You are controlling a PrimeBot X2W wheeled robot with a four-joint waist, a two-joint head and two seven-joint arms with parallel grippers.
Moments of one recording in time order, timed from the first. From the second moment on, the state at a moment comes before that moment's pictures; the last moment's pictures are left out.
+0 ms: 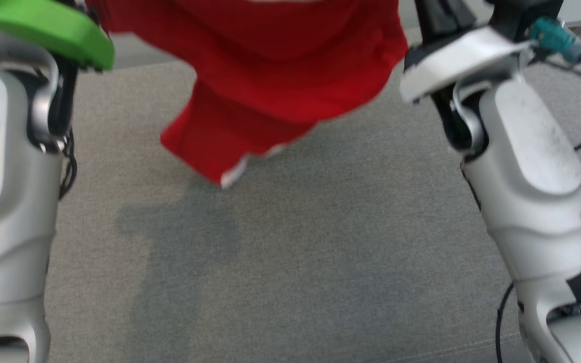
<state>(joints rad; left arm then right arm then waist) -0.93 0.28 -0.24 0.28 -0.38 -0.03 0.05 -0.88 -0.08 0.23 0.42 0.28 0.13 -0.14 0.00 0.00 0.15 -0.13</state>
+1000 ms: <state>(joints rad) -0.64 0.19 -0.23 0.44 -0.38 -0.05 -0.26 -0.60 -0.05 0.32 0.41 0.33 0.13 -0.26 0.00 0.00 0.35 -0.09</state>
